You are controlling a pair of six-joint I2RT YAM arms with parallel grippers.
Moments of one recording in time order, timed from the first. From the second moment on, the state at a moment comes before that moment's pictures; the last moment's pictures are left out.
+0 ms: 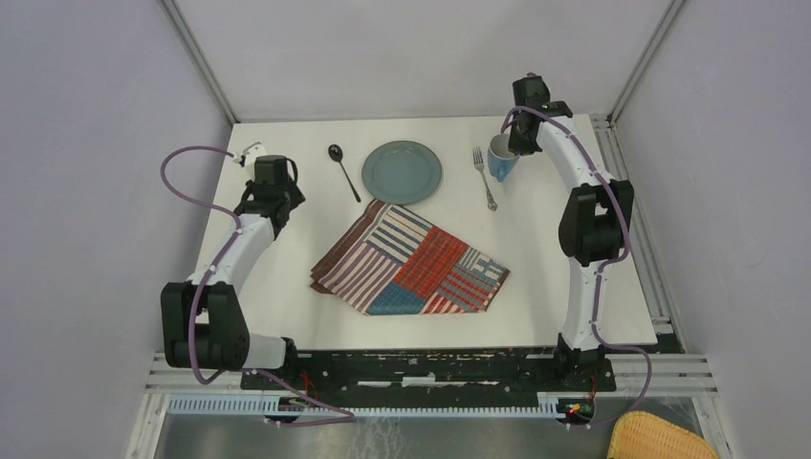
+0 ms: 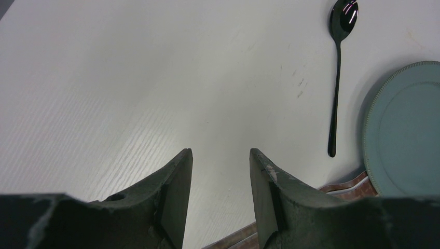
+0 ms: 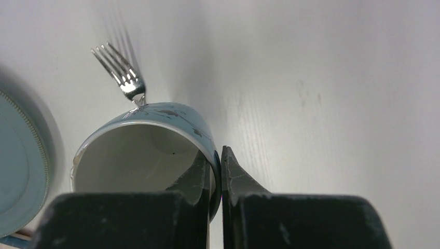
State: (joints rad) left arm -0.05 1.37 0.94 -0.25 -0.36 -0.48; right arm 0.18 2.16 2.01 -0.81 0.25 0.31
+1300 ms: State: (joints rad) left arm -0.05 1.43 0.98 -0.25 -0.36 -0.48; right arm -0.03 2.32 2.20 -0.84 0.32 0.33
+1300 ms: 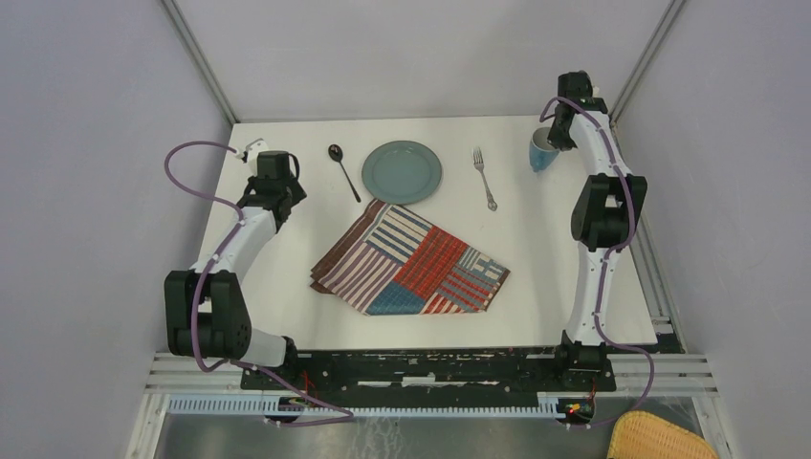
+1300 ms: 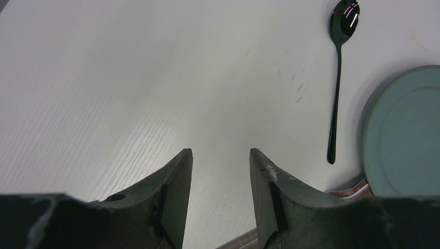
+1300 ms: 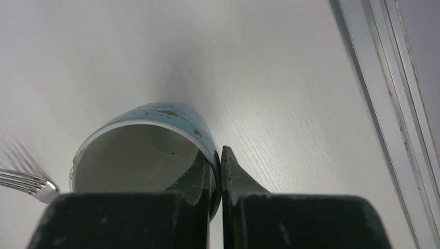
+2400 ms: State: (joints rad) left arm -0.05 1.43 0.98 -0.25 -0.36 -0.48; right arm -0.03 2.36 2.22 -0.80 0.30 0.35
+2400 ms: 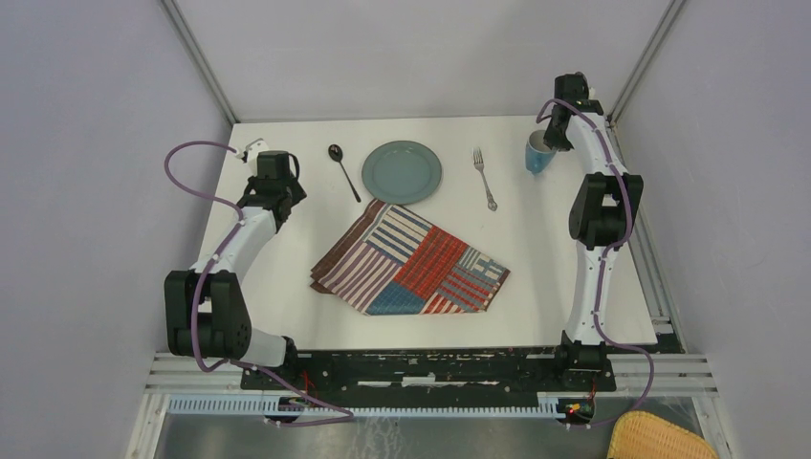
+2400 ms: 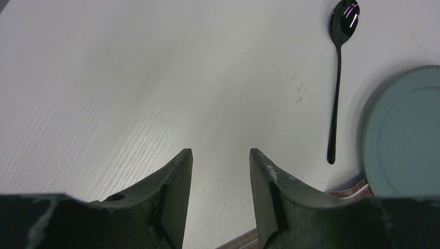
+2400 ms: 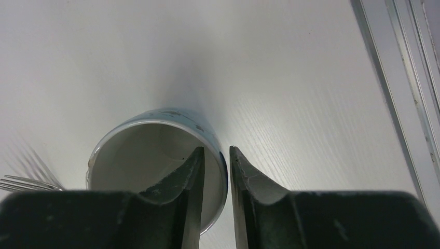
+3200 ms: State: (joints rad) left arm -0.05 1.43 0.98 -0.25 -0.36 -0.48; right arm -0.03 2.27 2.20 -0.77 0.32 0.36
